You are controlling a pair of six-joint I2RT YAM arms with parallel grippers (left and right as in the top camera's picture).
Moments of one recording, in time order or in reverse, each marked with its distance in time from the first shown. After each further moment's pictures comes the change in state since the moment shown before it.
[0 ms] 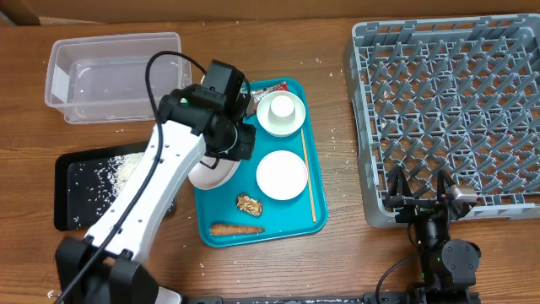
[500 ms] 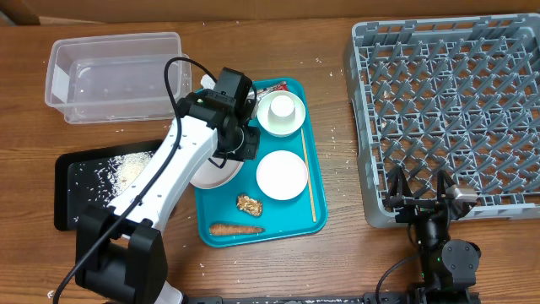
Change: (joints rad) left arm -0.005 0.089 -0.074 0.136 -0.014 -0.003; right arm 0.000 0.000 0.000 -0.001 0.000 0.000
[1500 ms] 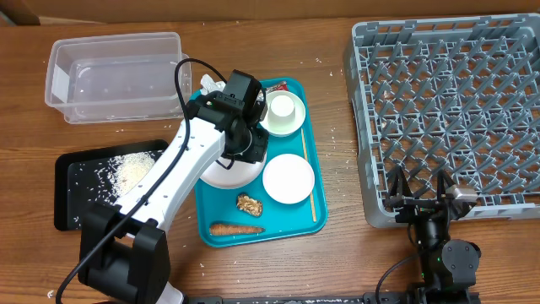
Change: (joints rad) left arm -0.039 0.009 -0.002 0.026 0.019 -0.004; right arm 0.000 0.000 0.000 0.000 0.000 0.000
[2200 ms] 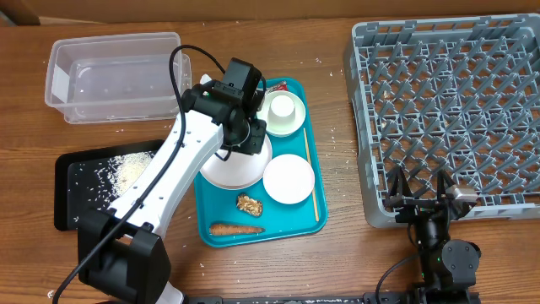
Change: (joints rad) left arm 0.000 0.004 0.111 -0.093 -0.078 0.005; right arm 0.000 0.000 0.000 0.001 0.000 0.000
